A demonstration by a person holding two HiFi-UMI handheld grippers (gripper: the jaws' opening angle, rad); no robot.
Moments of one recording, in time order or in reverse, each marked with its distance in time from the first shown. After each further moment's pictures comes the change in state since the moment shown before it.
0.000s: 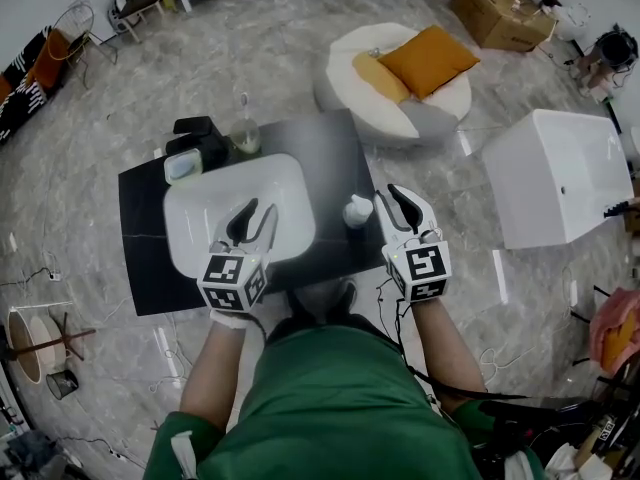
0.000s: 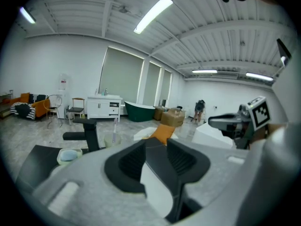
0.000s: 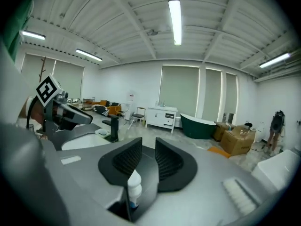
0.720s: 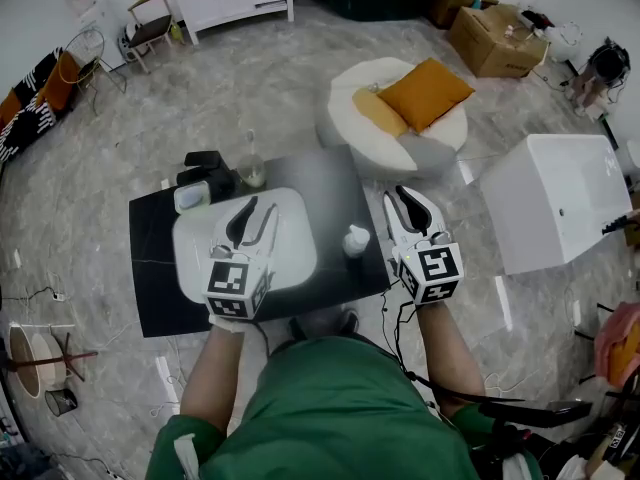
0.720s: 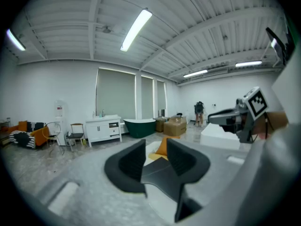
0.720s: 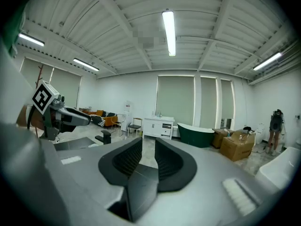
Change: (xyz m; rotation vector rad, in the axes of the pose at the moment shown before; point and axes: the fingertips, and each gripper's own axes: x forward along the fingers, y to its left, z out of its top) left arm -0.003 -0.006 0.087 0.205 -0.145 0.023; right arm -0.004 -0.035 0.066 0.030 -0.125 -0.033
